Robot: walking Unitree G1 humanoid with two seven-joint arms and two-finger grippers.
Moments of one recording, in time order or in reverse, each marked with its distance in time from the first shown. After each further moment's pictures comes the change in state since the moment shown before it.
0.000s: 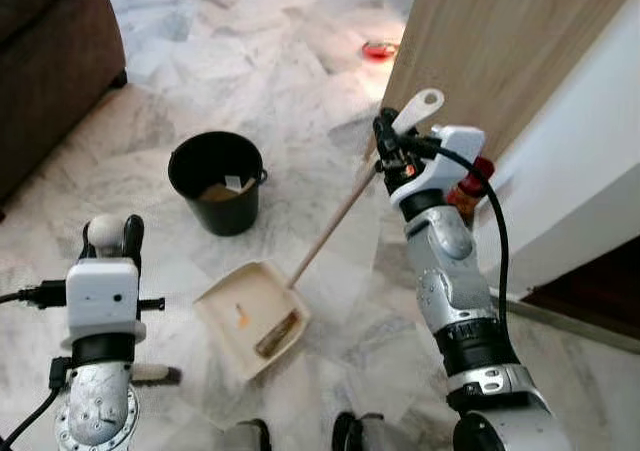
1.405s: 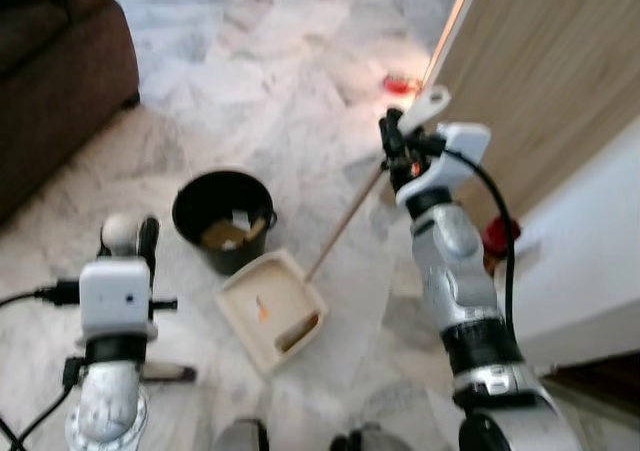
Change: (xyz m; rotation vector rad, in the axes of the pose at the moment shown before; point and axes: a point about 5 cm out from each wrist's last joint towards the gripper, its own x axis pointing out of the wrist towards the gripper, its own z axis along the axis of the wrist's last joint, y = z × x) left arm 0.000 0.001 -0.001 0.003 -0.004 -0.018; right arm 0.005 -0.002 0.010 -0.058 -0.032 0.002
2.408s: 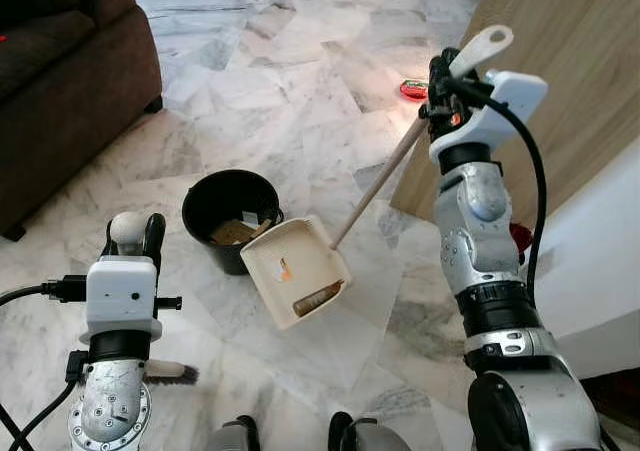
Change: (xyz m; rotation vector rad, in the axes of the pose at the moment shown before) left arm 0.002 -0.006 0.002 -0.012 -0.010 -0.031; right arm 0.026 -0.015 0.060 -0.080 -0.208 -0.158
